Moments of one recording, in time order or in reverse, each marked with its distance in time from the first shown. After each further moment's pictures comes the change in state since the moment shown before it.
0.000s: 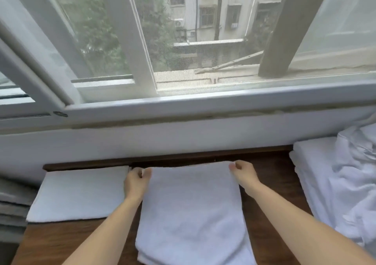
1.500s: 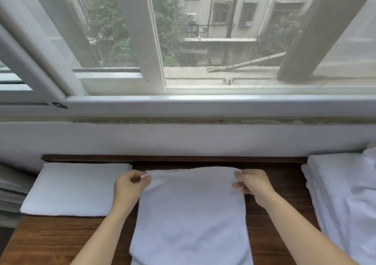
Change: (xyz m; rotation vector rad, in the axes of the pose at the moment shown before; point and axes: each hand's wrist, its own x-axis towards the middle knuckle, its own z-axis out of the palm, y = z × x) left_hand -0.013 -0.006 -0.019 -0.252 0.007 0.034; right_hand 0.001 -0.017 -0.016 0.184 -0.101 0.173
